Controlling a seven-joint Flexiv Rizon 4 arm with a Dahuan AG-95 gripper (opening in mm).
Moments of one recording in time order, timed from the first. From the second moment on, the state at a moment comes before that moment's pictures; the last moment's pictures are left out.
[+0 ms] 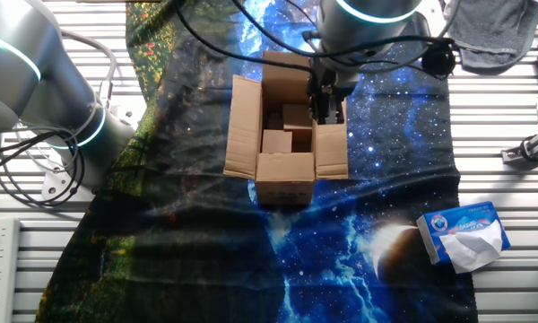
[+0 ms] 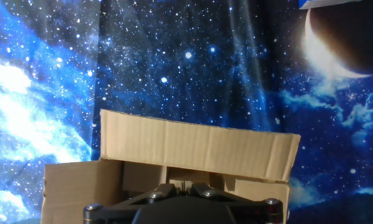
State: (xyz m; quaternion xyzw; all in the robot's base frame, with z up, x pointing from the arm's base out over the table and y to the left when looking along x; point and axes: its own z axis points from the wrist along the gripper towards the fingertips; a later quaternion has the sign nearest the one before) arm 0.444 -0.006 0.188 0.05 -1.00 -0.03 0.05
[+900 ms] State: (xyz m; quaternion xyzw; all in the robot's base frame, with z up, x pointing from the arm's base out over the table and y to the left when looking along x) arm 0.513 0.016 0.179 0.07 -1.00 -0.02 0.04
